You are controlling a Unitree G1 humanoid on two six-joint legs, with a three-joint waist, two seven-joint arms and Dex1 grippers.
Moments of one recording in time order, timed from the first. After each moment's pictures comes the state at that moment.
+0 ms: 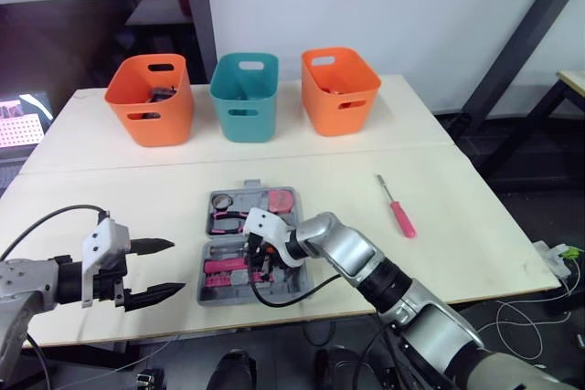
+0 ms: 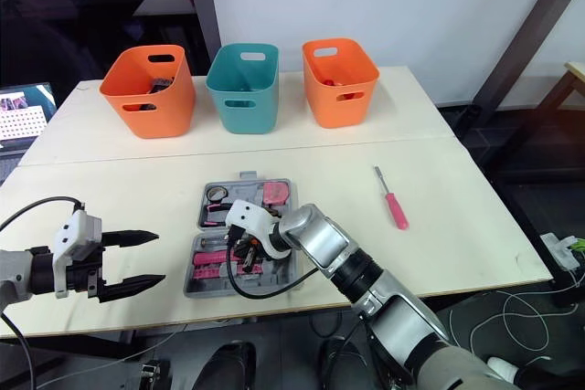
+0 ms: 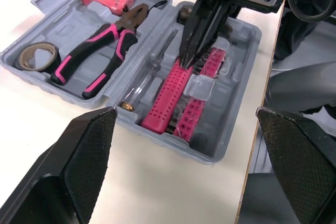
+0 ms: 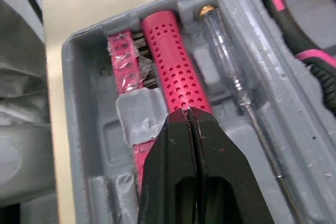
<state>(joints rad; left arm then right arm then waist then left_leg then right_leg) 0.17 0.90 0.33 -0.17 -0.49 0.28 -1.26 -0.69 -0.13 0.63 0.28 0.05 0.77 0.89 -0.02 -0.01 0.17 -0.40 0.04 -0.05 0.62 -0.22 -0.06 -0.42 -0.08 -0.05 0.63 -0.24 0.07</state>
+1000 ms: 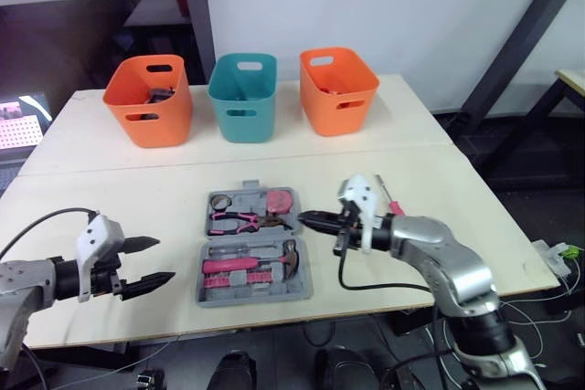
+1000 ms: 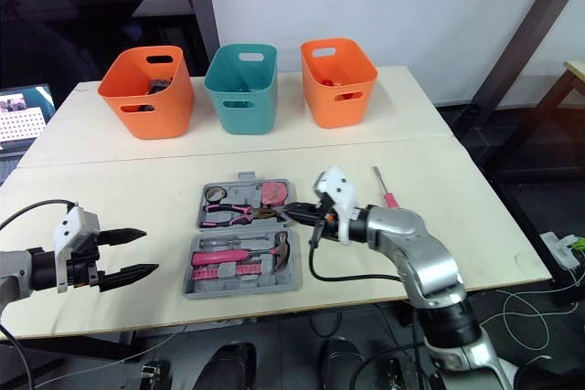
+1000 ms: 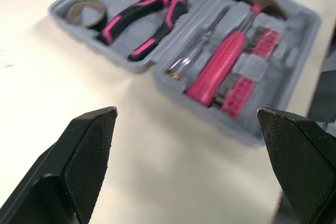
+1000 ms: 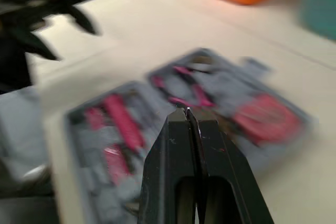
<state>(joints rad) 0.09 0.90 0.30 0.04 -0.44 0.25 -1.20 -0.28 -0.41 0.06 -0.34 0.32 0.64 0.82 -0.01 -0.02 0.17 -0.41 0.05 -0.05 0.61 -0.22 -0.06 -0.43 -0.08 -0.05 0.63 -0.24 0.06</state>
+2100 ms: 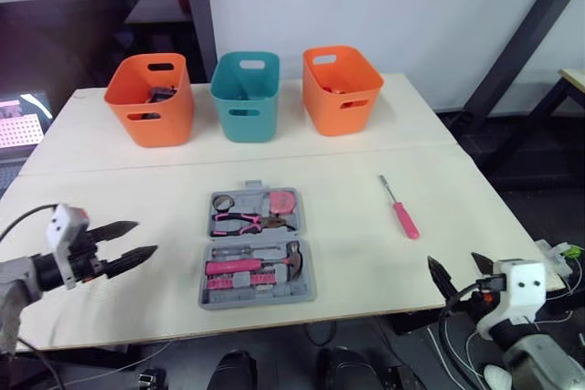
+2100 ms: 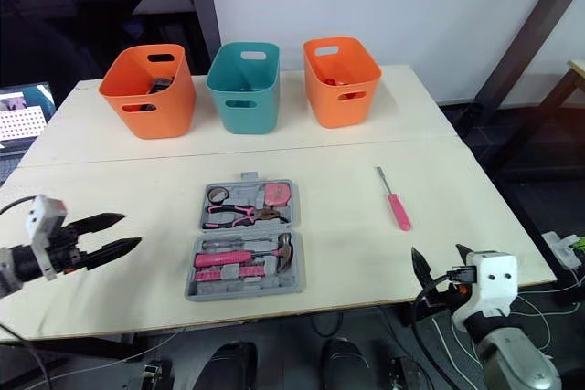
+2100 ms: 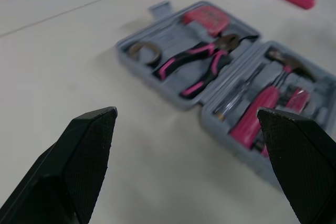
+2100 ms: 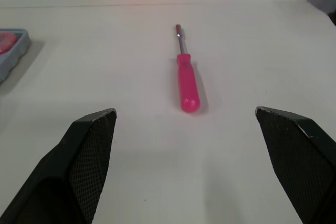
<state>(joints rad) -0.08 0.85 0.31 0.18 -0.52 0.28 -1.25 0.48 -0.27 -0.39 -0.59 0.36 0.34 0.38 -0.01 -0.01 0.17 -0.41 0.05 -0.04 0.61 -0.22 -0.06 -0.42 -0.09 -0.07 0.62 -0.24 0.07</state>
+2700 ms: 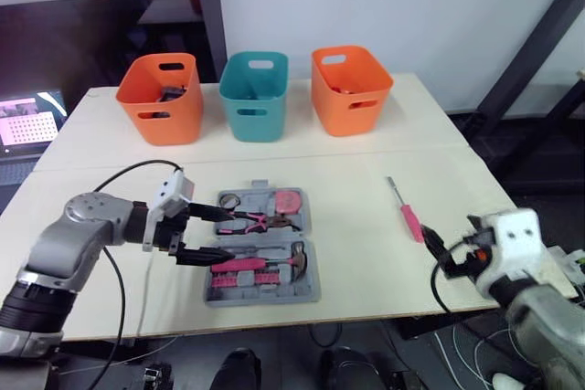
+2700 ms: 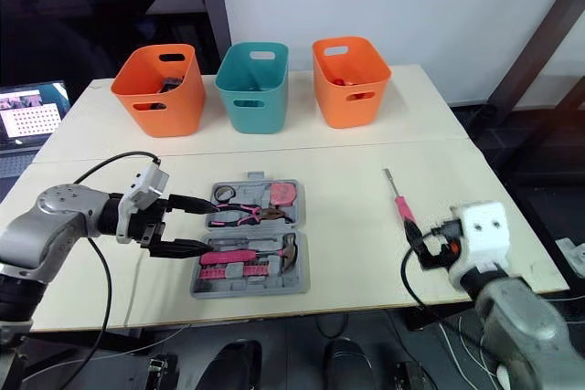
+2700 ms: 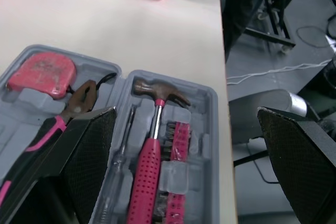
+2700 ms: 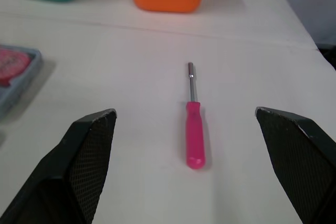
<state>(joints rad) -0.37 0.85 -0.04 -0.08 -0.51 0.49 -1.37 0.13 -0.58 -0.40 -0.74 0.46 0.91 0.22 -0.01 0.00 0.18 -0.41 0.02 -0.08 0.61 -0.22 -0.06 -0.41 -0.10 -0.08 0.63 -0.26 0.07</state>
